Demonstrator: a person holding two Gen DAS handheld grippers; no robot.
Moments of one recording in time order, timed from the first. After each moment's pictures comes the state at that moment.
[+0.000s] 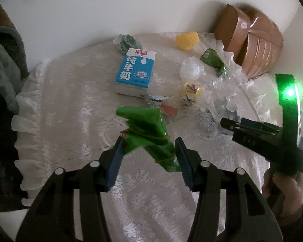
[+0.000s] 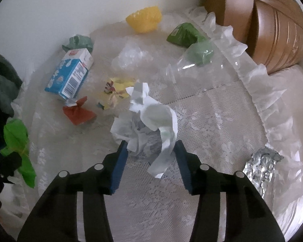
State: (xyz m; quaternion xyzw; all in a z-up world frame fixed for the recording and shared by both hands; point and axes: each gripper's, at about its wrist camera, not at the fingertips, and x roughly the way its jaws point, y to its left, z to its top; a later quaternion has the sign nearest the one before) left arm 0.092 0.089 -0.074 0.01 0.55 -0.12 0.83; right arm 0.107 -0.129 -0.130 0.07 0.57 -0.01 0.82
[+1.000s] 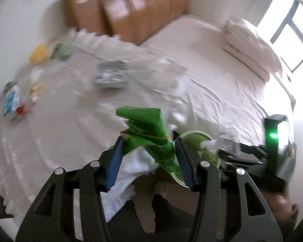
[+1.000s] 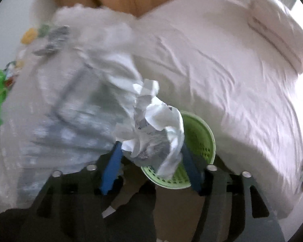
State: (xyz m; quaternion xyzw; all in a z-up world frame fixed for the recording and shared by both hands) left arm -0.139 -0.178 -0.047 0.19 0.52 -0.36 0.75; right arm -0.256 -0.344 -0.171 0.24 0.58 -0.22 0.75
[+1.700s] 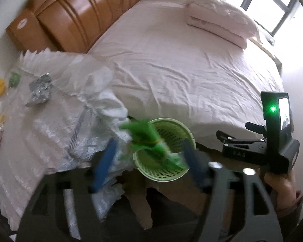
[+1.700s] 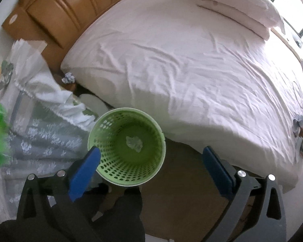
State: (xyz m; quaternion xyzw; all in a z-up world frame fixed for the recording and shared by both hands) left arm -0.240 -0.284 -0.064 0.26 0.50 -0.43 0.70; right arm -0.387 -0.447 -0.176 0.28 0.54 -0.33 0.72
